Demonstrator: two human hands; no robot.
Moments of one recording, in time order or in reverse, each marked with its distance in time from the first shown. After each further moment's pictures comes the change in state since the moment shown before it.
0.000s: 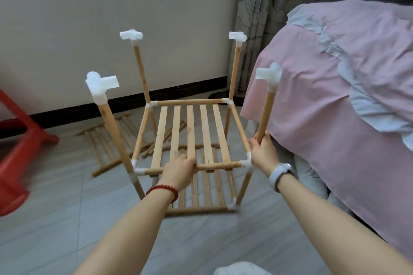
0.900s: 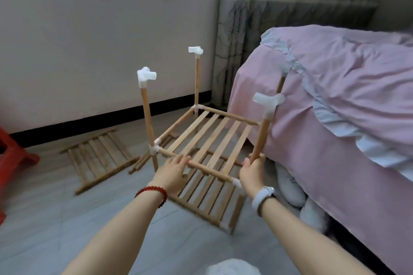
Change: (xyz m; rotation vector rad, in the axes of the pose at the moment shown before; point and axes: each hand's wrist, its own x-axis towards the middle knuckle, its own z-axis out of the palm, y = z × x) left_hand 0.003 0.024 -0.031 -0.099 -0.100 0.047; right_hand -0.052 -0.005 -0.022 0.148 0.210 0.108
